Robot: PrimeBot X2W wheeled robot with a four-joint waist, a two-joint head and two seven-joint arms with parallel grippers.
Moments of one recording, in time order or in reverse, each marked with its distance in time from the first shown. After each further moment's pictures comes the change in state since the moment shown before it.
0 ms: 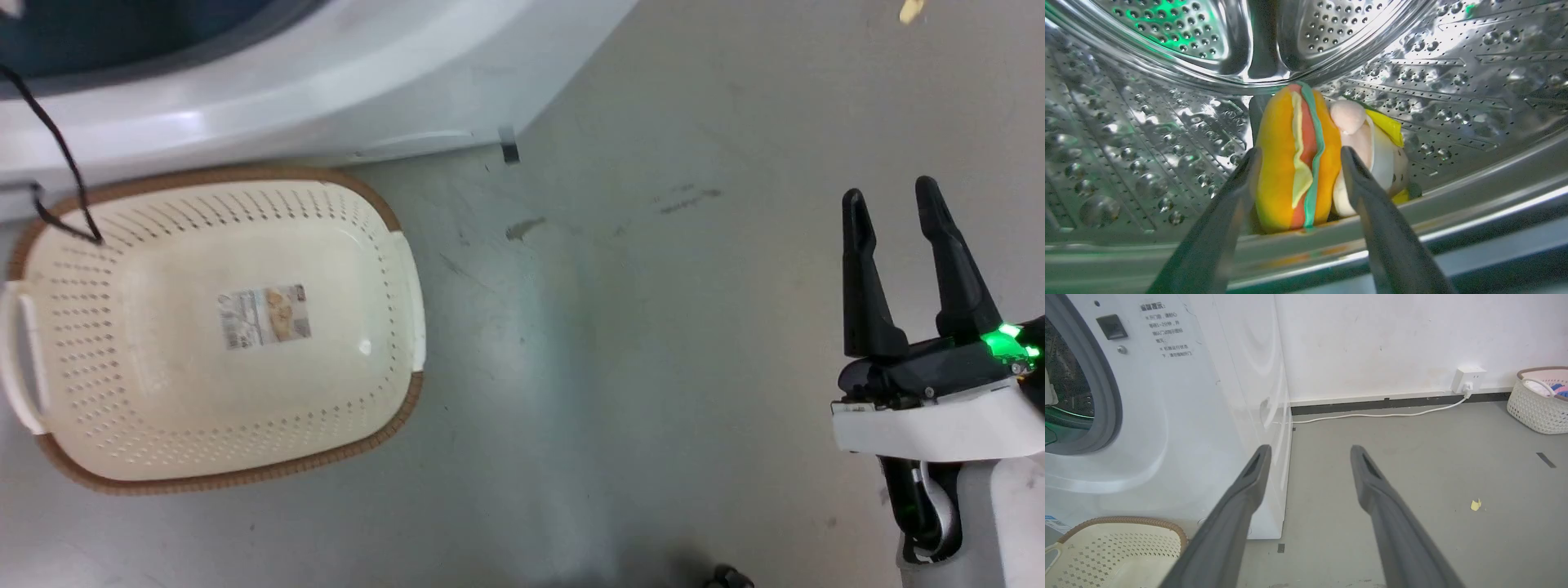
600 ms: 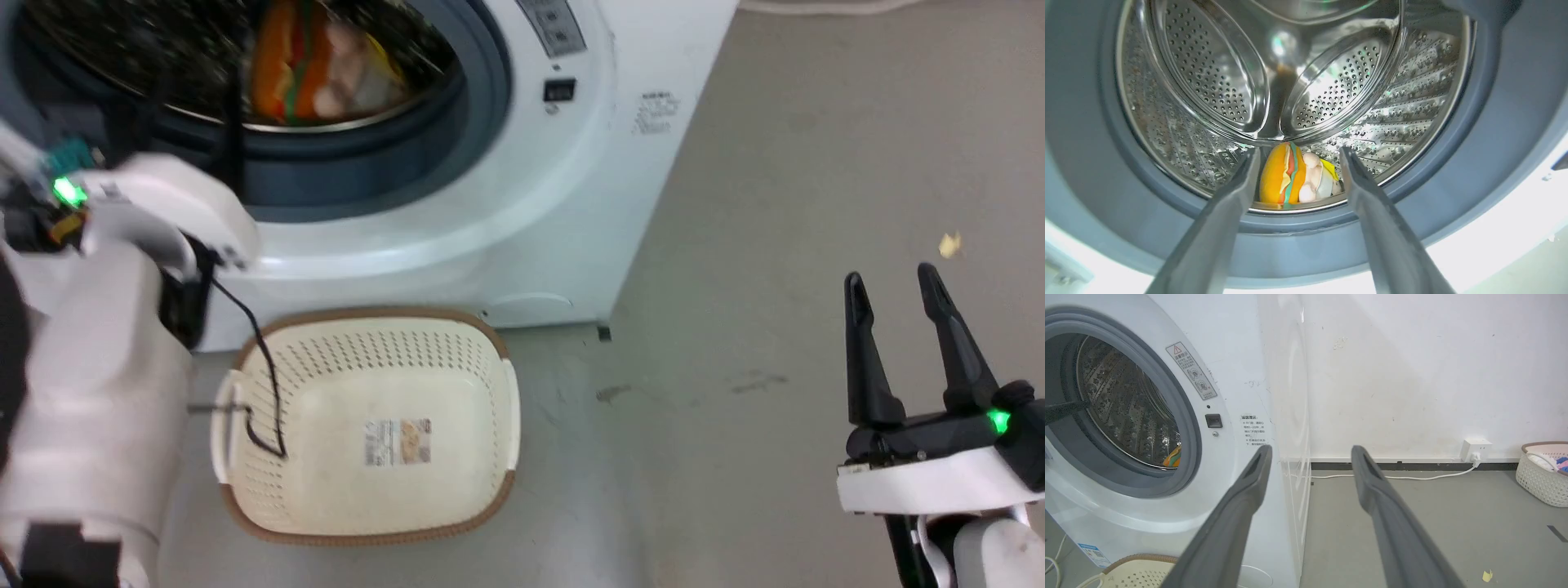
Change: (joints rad) left arm 0.427 -0.169 0.032 -0.058 -0.173 -0.017 -0.285; right arm 0.122 0.000 -0.047 0.025 -0.121 0.000 0.000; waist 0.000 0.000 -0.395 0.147
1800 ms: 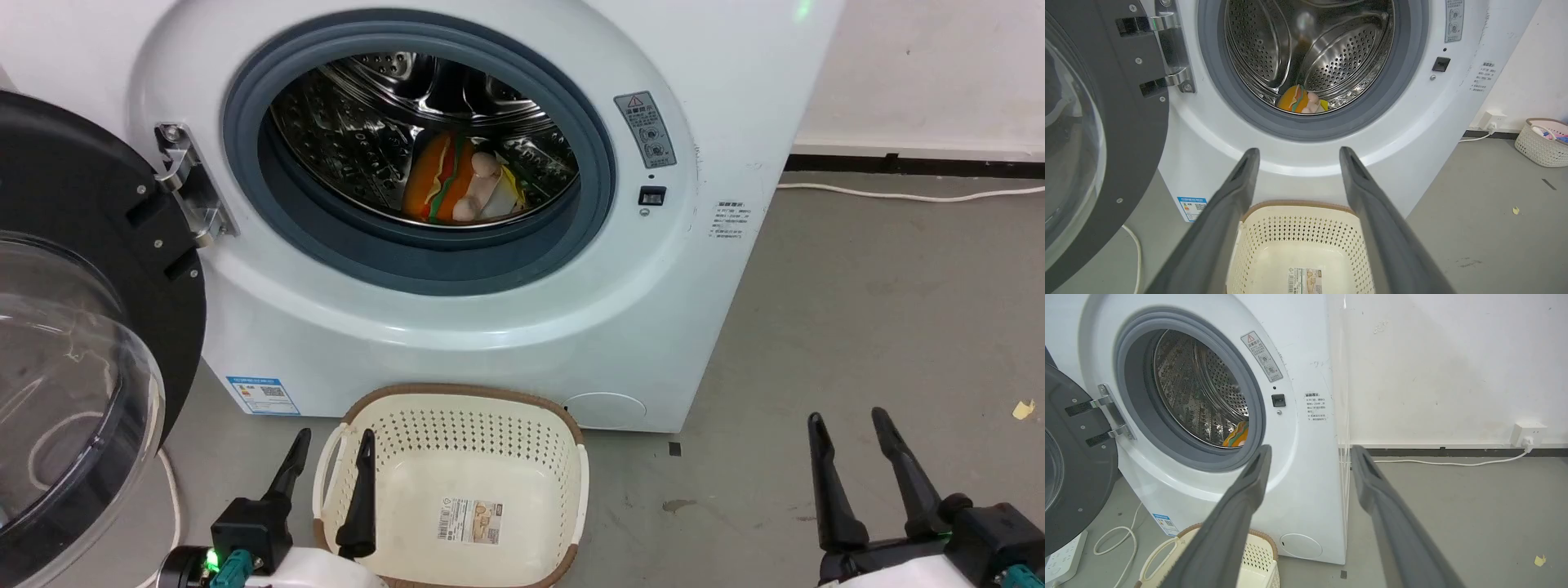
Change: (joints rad) left arm 0.964 -0.119 -0.033 -0.773 0.025 0.242 -0.012; right arm 0.223 0.000 0.039 0.060 0.029 0.000 0.000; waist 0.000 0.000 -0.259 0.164
